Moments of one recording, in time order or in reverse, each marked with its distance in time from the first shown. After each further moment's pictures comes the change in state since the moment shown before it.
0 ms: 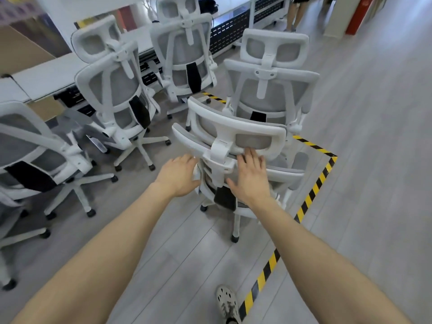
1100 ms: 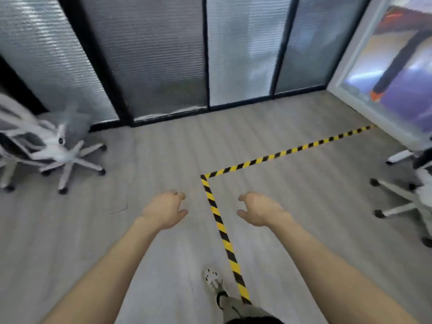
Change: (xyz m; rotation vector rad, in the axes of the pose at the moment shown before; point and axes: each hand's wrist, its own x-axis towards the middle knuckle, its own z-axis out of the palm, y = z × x) left_hand -1.210 0.148 0.296 -0.684 -0.079 -2.134; right_hand -0.920 -0.667 0.006 -0.447 -0.757 -2.160
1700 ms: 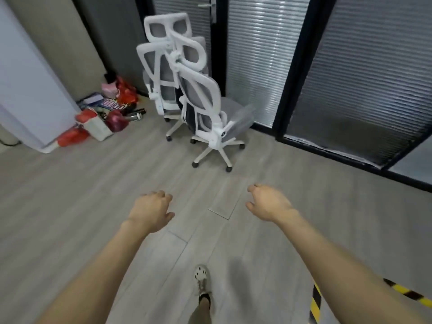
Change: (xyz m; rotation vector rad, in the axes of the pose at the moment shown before) left_hand -0.049 -0.505 0.019 -0.106 -0.001 -0.759; right_hand 0.361 -0.525 -0.097 -0.414 0.085 -0.718
